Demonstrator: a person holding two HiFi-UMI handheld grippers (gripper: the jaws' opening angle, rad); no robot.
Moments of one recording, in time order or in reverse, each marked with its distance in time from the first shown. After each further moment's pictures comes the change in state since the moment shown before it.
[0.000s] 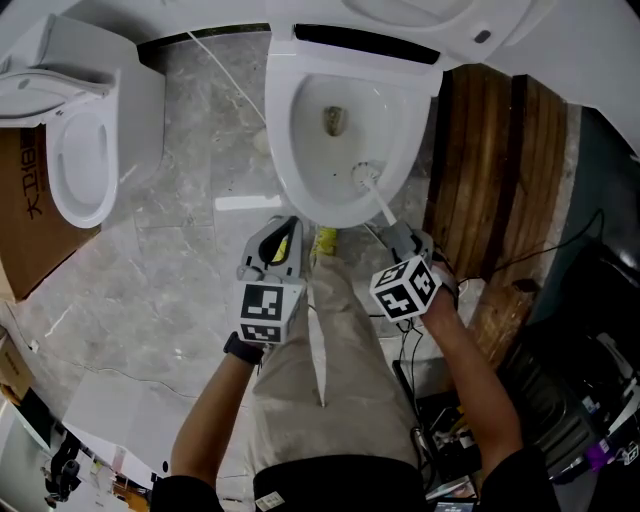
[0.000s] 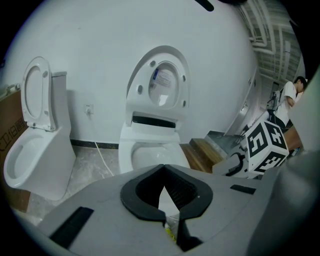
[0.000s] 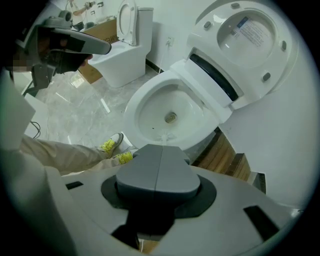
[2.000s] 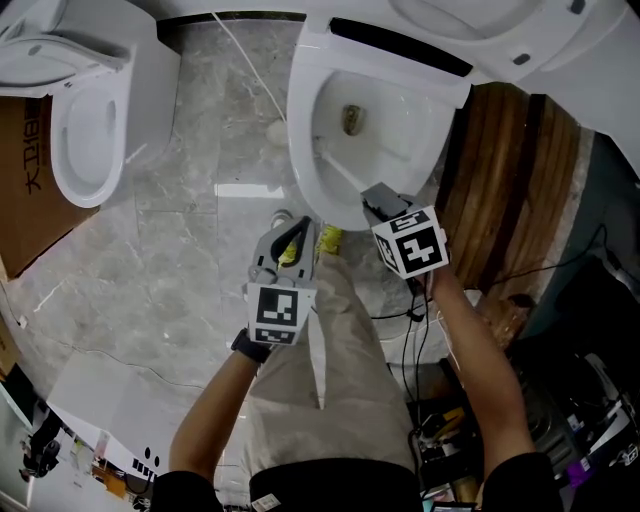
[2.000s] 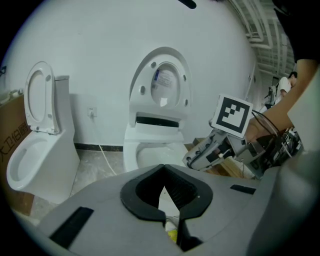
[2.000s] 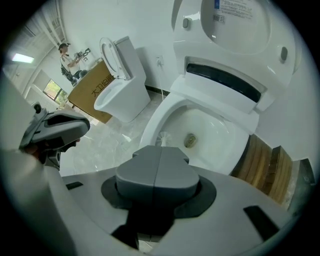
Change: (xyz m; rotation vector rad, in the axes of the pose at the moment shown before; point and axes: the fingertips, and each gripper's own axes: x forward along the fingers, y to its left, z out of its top) left arm 0.002 0.015 -0.011 0.040 -0.029 0.040; right arm 0.014 -0.004 0.124 0.237 -0.219 0.308
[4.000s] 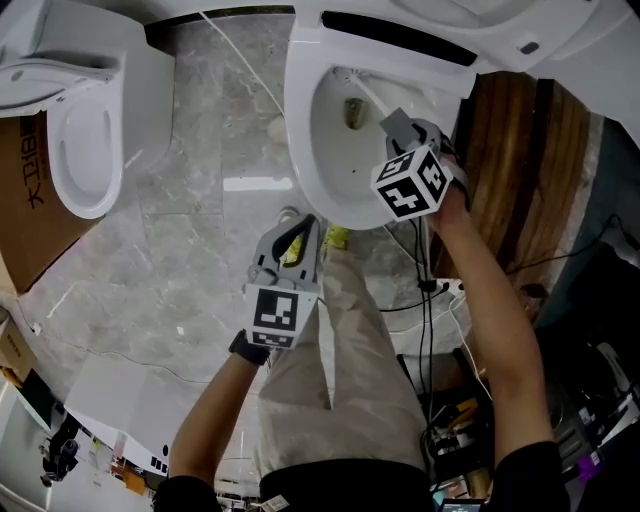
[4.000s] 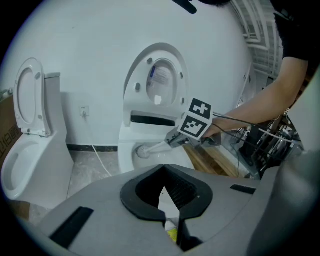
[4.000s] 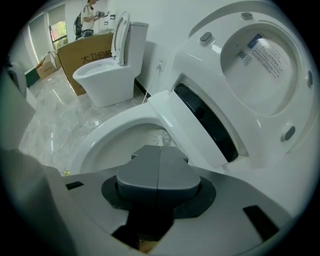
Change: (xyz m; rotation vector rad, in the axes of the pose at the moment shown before) left arm 0.015 0.003 0.010 0.025 0.026 -0.067; right arm 0.024 -0.109 0.094 -0.384 -0.057 -0.414
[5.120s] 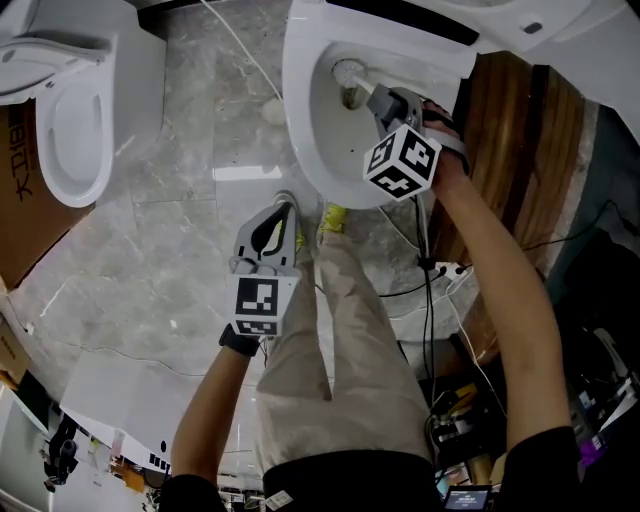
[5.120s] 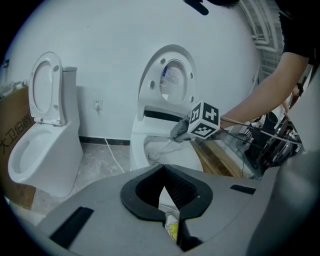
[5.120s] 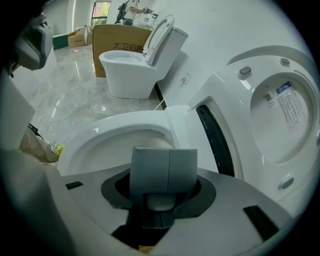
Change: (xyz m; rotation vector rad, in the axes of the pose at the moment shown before) left arm -0.027 0.027 -0.041 -0.068 0.007 0.065; right arm 0.010 0.028 0.023 -0.343 -0.093 -0.058
